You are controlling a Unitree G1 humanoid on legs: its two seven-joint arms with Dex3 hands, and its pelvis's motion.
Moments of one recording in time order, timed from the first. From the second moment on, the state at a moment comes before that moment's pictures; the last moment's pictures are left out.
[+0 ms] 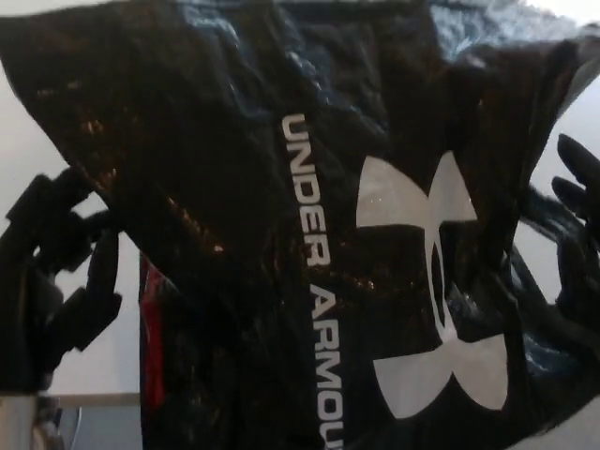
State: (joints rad) left_arm 0.13 0.18 0.14 -0.11 -0.12 -0.39 -0.03; right_arm -0.03 -0.37 -0.11 0.03 -0.02 -0.24 0.16
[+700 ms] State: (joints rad) left_arm 0.15 0.23 0.29 -0.06 -0.29 -0.38 -0.13; right_arm 0.01 -0.37 -0.17 0.02 0.05 -0.25 0.21
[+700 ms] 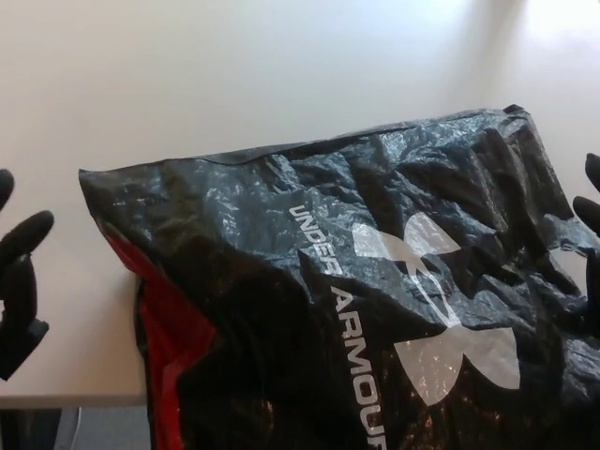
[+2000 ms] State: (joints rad) left_arm 0.68 0.18 0.29 -0.06 -0.31 -0.67 -0.29; right_arm 0.67 -0.24 -0.32 -0.08 -0.01 -0.74 0.22
